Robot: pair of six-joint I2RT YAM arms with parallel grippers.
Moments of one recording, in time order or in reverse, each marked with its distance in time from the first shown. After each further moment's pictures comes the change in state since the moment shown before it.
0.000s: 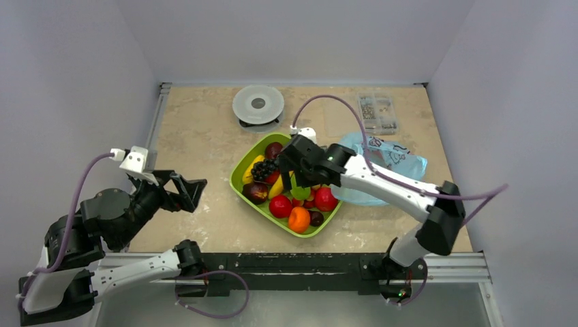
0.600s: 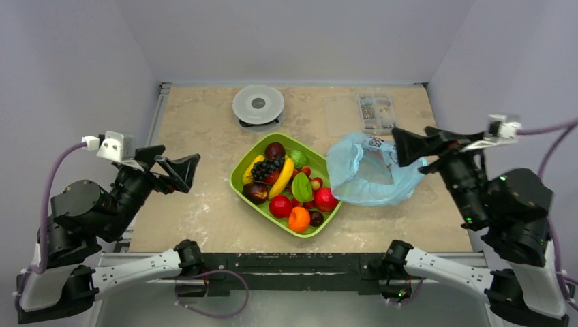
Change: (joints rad) left arm 0.000 0.084 0.116 0.230 -0.077 0.180; right arm 0.005 -0.880 0.113 0.193 0.323 -0.354
